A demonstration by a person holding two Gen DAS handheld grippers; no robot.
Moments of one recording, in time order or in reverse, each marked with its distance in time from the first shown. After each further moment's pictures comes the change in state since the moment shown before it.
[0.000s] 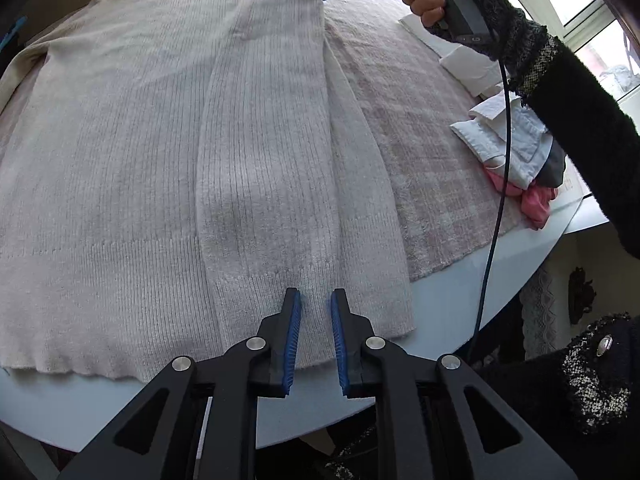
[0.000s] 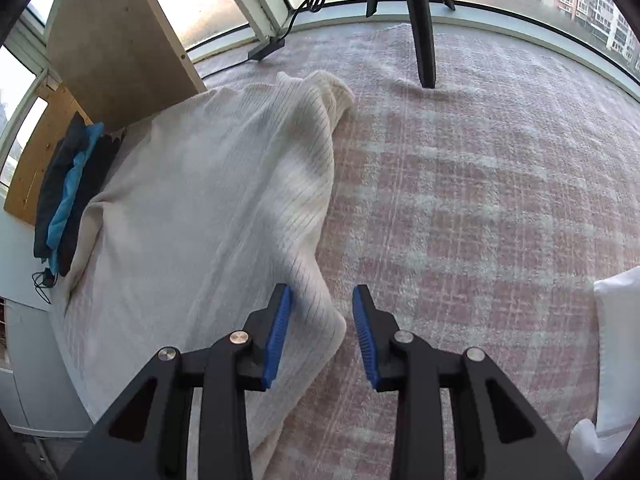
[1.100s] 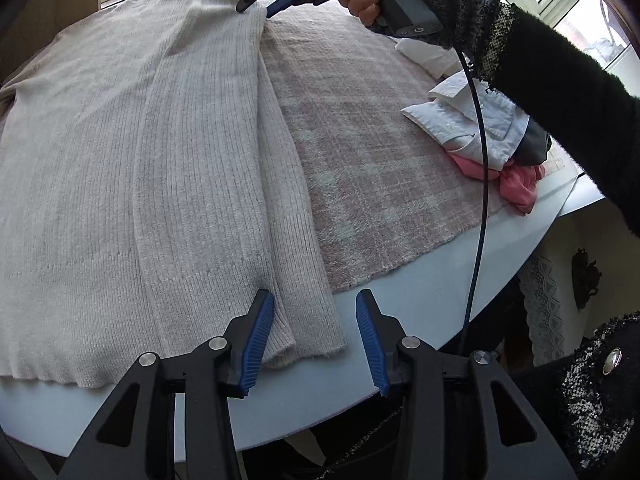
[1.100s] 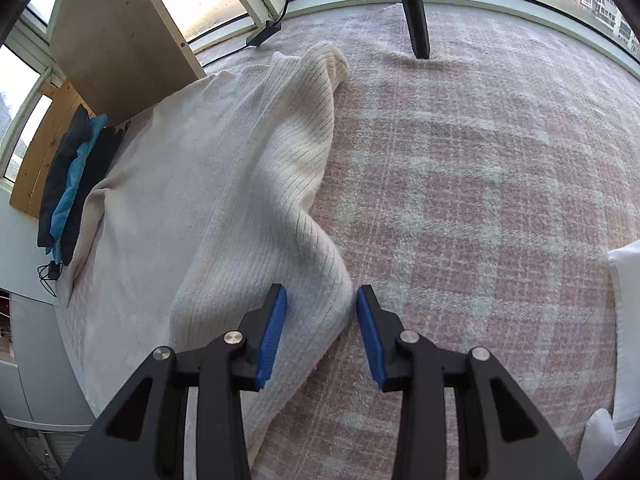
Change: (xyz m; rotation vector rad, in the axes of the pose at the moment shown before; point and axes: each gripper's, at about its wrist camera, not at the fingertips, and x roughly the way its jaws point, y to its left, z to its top) left arm 0.018 -0.053 -0.007 0.093 -0.040 0.027; right arm 0.007 -0.015 -0.018 0.028 -0.008 0.055
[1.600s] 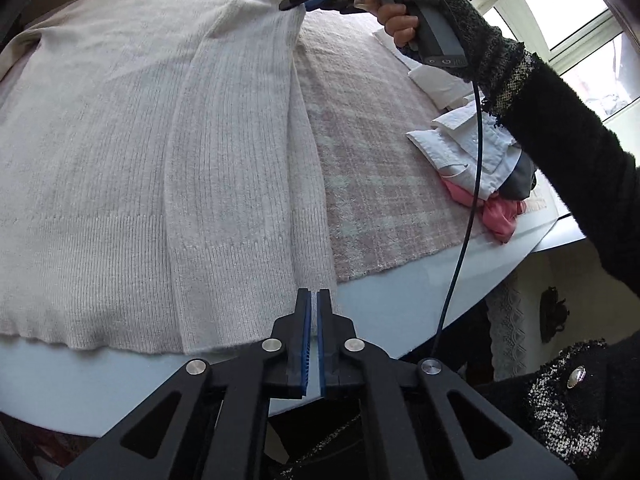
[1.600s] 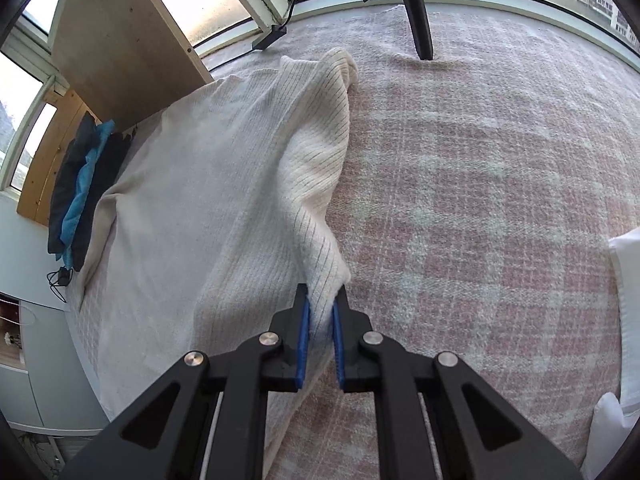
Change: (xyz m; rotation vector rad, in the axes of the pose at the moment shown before) left arm -0.012 0.013 -0.005 -0.116 -0.009 -0.095; right arm -0.007 0.007 0.002 0.022 0.015 0.005
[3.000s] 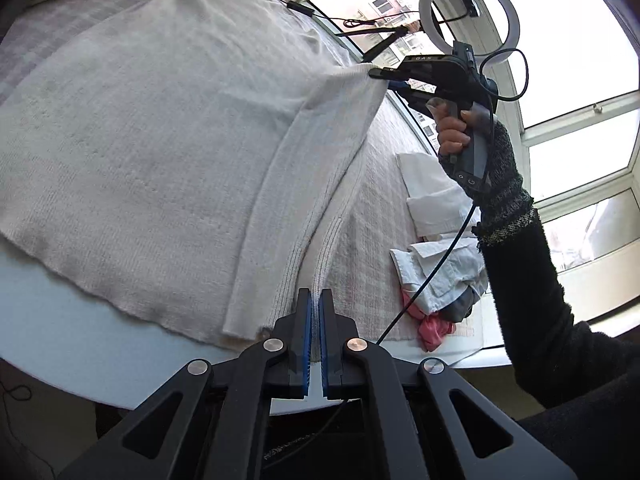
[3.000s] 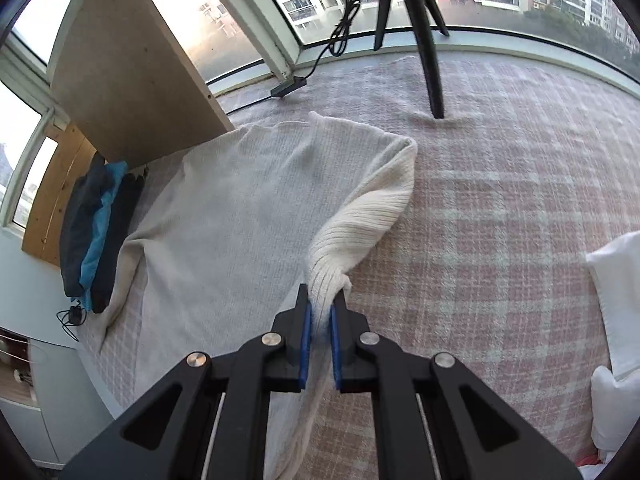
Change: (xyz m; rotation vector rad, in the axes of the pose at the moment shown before) left arm -0.056 0.099 -0.024 -0.471 -0.278 -0.280; right arm -0.037 0.060 0.033 0.018 -0.082 -0.040
